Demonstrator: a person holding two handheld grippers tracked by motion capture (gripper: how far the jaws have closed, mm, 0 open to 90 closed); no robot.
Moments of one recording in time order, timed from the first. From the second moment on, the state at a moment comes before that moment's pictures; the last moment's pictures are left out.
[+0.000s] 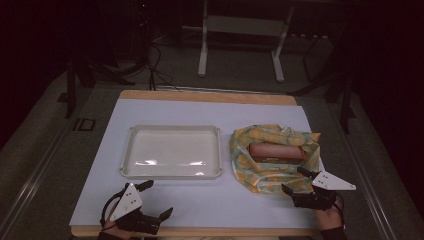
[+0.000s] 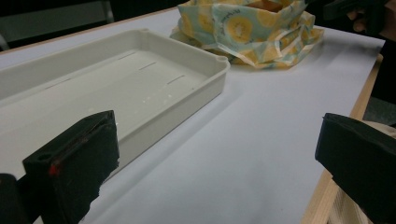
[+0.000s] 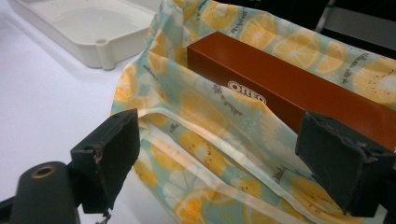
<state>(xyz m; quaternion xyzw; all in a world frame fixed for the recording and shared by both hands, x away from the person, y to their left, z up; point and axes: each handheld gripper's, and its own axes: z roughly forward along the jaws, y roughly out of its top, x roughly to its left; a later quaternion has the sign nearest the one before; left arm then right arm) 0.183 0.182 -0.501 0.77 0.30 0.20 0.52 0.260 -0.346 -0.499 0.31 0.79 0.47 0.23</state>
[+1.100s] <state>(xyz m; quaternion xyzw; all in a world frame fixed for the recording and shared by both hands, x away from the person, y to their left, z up) 0.182 0.181 -0.504 0.79 0.27 0.18 0.52 0.256 -0.345 -0.466 0.20 0.88 0.42 0.10</state>
